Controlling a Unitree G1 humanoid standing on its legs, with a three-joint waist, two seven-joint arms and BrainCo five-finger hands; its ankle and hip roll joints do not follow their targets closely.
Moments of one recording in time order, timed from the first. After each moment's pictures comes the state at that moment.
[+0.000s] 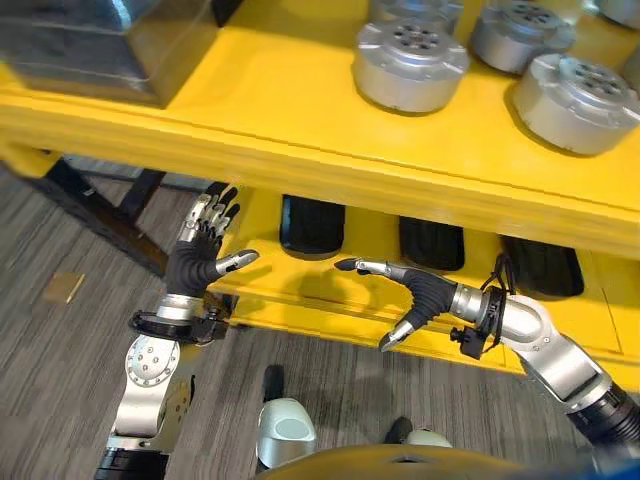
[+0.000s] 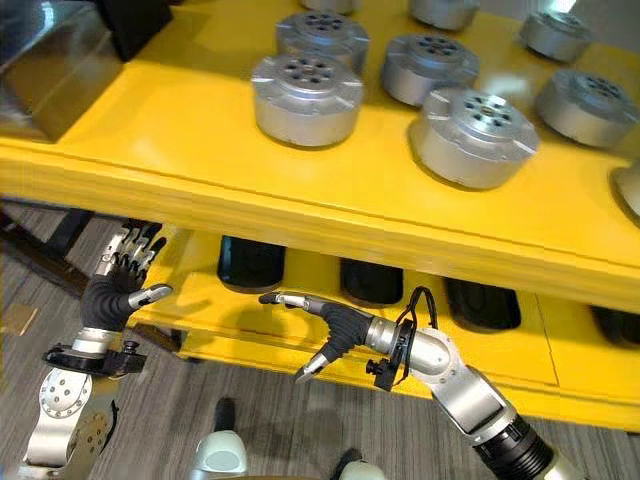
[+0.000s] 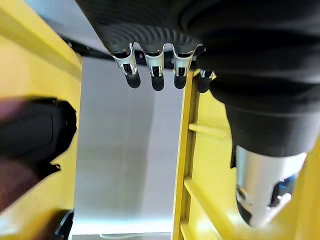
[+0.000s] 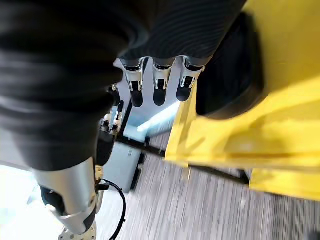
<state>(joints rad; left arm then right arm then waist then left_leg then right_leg) 0.18 0.45 0.04 -0.22 -0.49 -0.36 -0.17 -0.12 -0.67 0.44 -0.35 0.16 -0.06 0.49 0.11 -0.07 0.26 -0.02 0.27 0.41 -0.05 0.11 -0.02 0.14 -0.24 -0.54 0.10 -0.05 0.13</state>
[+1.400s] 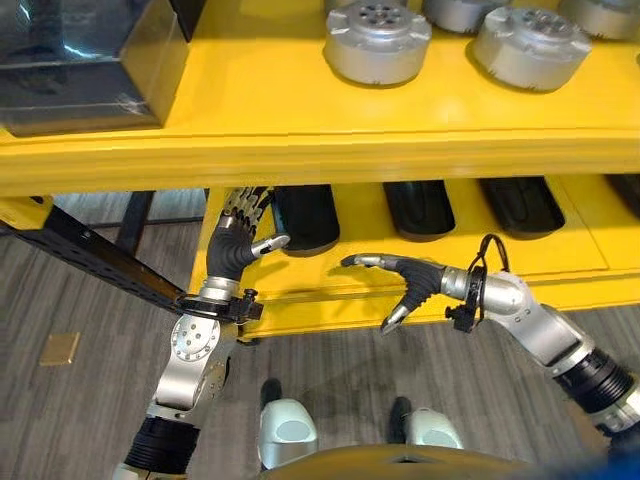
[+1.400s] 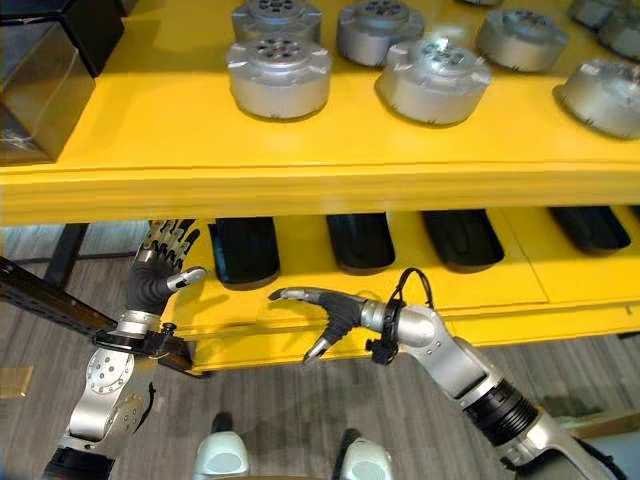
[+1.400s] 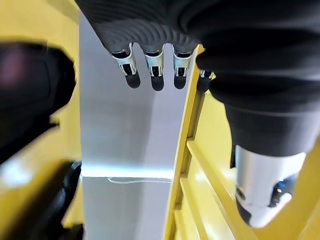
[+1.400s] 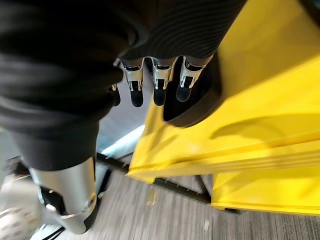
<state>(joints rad) -0.01 0.47 -0.11 -0.16 -0.44 -0.32 0.01 -0.31 -0.67 0.55 -0.11 0.01 -0.07 0.53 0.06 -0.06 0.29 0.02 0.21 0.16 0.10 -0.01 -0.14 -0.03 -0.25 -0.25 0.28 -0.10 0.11</state>
